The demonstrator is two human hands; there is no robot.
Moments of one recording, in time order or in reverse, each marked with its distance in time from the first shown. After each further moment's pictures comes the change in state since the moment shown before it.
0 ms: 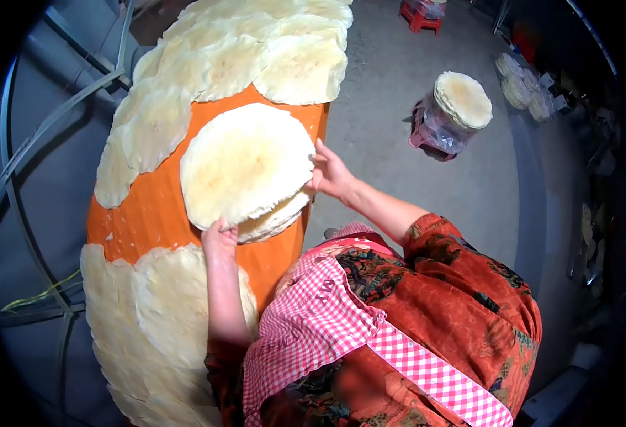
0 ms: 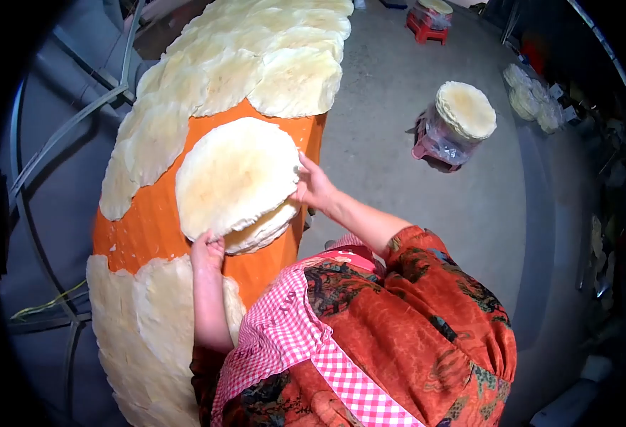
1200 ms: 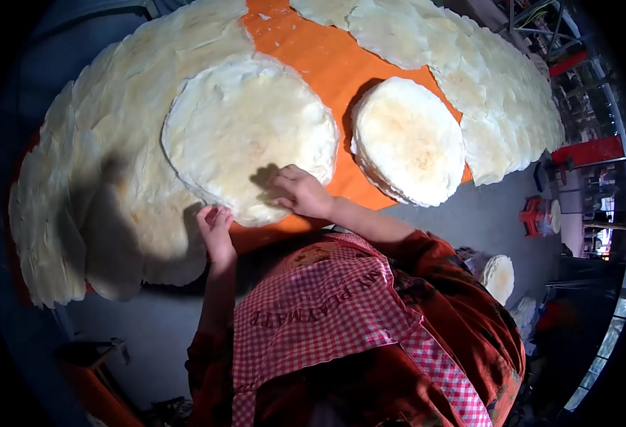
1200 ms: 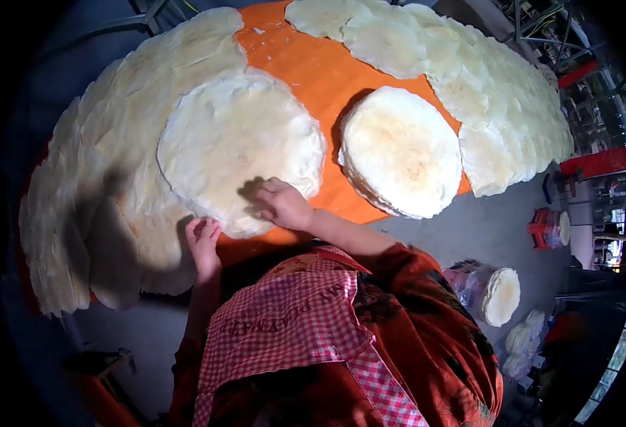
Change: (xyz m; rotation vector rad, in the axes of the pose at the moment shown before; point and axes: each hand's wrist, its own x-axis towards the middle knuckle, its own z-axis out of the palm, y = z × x) left_hand -0.225 -0.111 -0.285 -0.242 0.782 0.621; right_hand -0.038 0.337 0.048 -1.884 -1.548 -0.313
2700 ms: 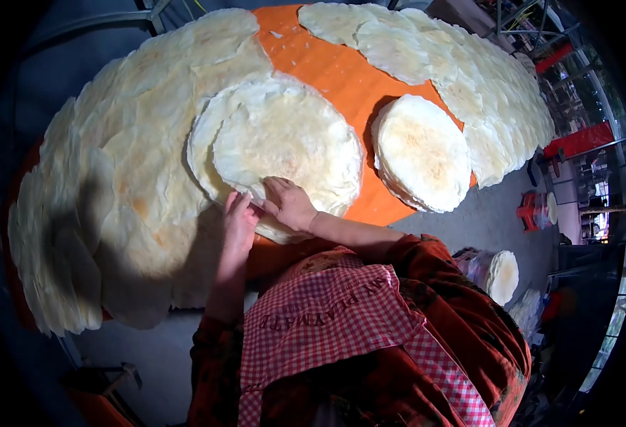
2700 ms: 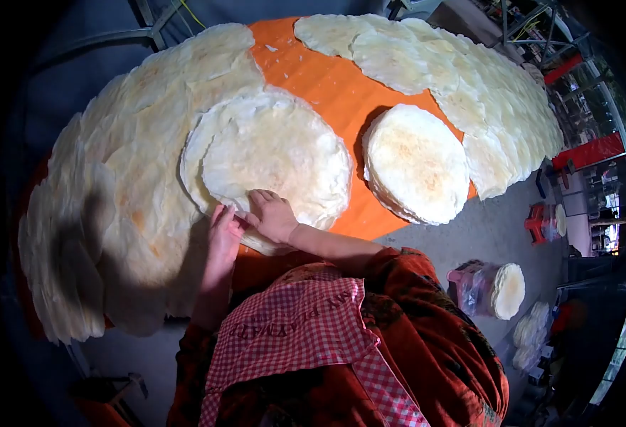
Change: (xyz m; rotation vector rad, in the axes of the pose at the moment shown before) left_hand 0.078 0.053 0.017 -0.432 -0.495 -0.324; right_hand 0.089 -0.043 0.076 0.004 0.028 0.483
